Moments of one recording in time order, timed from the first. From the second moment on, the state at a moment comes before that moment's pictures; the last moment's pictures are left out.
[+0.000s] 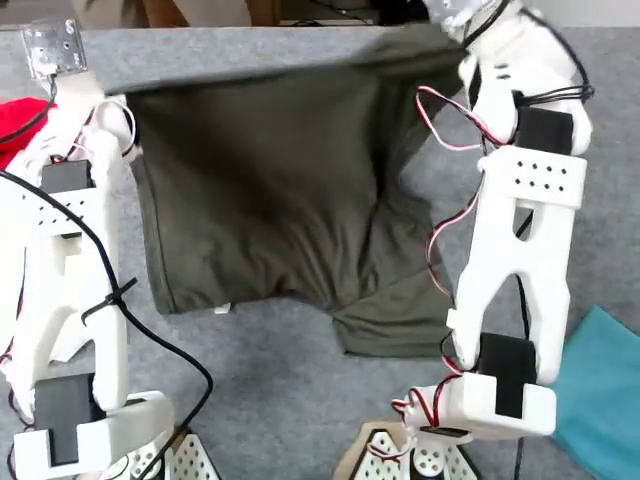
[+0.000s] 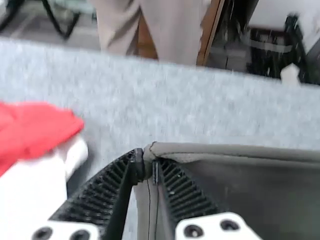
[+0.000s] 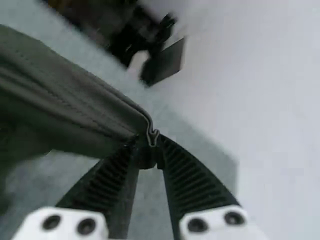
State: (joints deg) left arm -13.6 -13.4 17.8 34.5 -7.2; right arm 7.4 -1.0 -12.8 48.7 44.9
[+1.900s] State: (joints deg) left arm -12.2 -27.6 51.7 60.1 -19.6; right arm 21.5 -65.9 60.1 81.0 60.6
